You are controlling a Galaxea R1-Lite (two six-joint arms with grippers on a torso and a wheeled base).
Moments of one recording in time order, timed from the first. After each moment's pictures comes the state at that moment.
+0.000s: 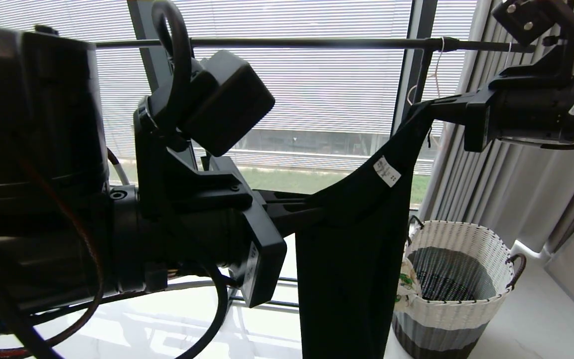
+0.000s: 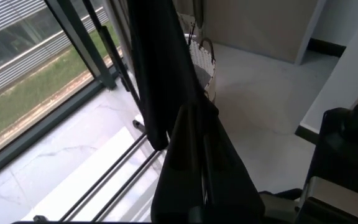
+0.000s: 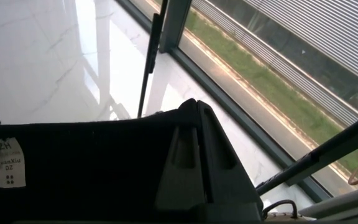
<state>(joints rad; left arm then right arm) -0.87 1.42 -1.04 -0.14 -0.17 0.20 0.55 1.52 -1.40 0.03 0.26 -0.23</state>
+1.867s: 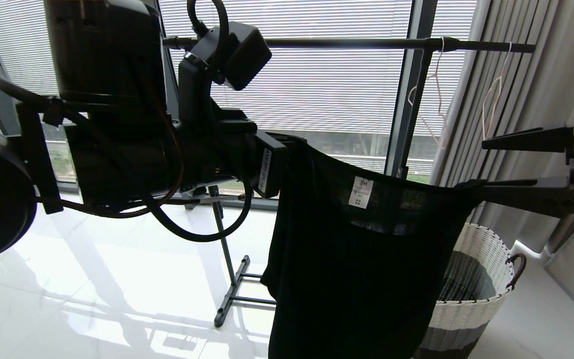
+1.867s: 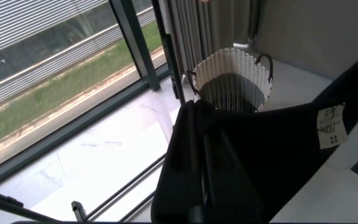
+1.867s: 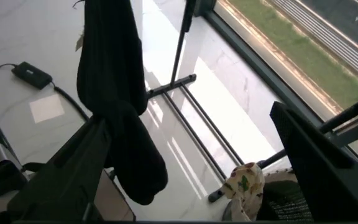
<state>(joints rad) -0.66 1.58 -1.24 -0.14 -0.15 0.22 0.50 1.26 -1.23 0.29 0.40 -0.23</state>
